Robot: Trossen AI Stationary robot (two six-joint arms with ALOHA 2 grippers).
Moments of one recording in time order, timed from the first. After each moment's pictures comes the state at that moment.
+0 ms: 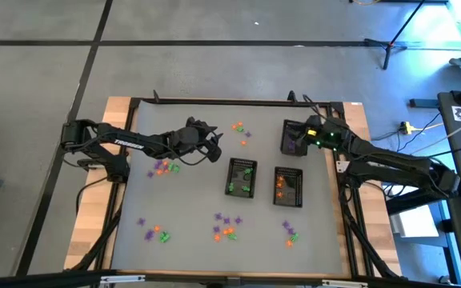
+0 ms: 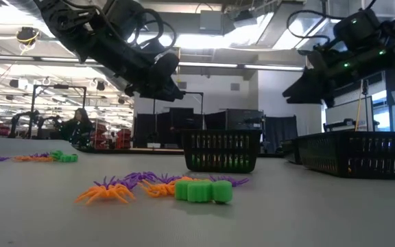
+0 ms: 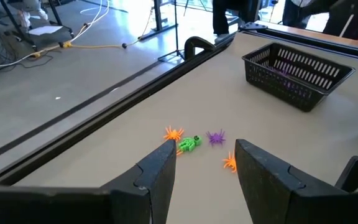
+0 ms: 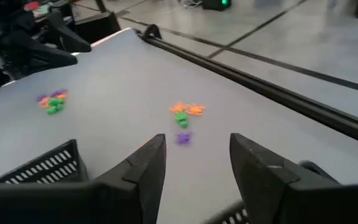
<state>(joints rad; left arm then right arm) 0.19 1.48 0.64 0.44 -0.49 -0.20 -0.57 0.80 0.28 0.21 -0.10 0.23</state>
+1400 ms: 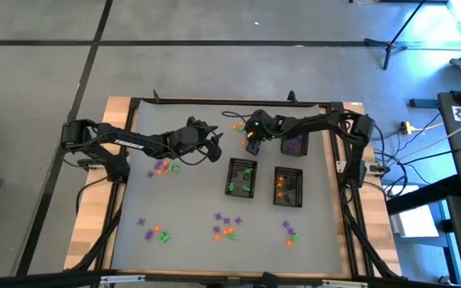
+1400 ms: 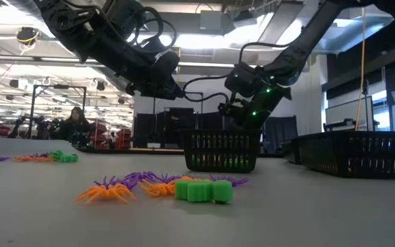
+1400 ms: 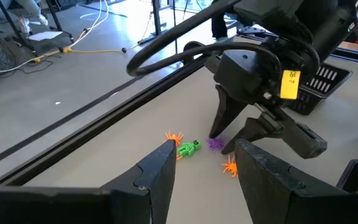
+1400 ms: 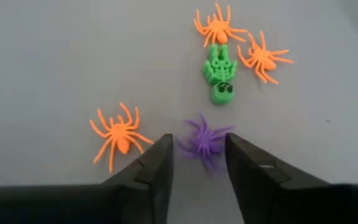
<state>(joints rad) 0.19 1.48 0.64 0.46 -0.49 -0.18 -0.44 1.91 1.00 0.00 0.03 -0.12</state>
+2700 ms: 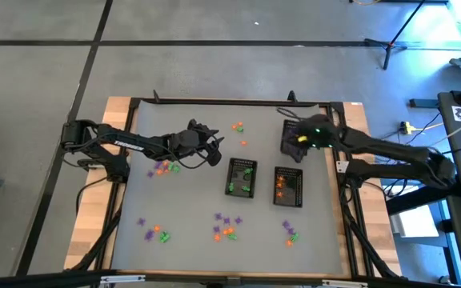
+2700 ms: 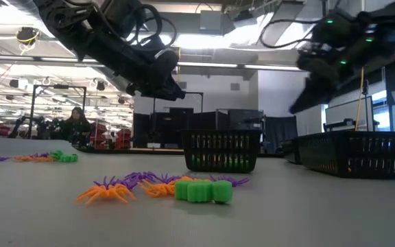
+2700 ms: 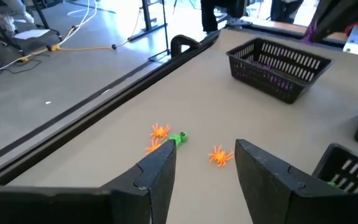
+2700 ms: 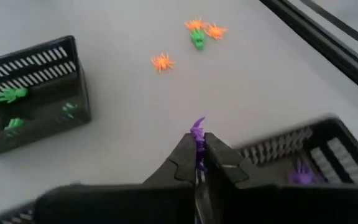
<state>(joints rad) 0.16 1.48 0.64 0.44 -0.48 -0.18 -0.49 0.89 0.48 -0.27 -0.08 0.03</state>
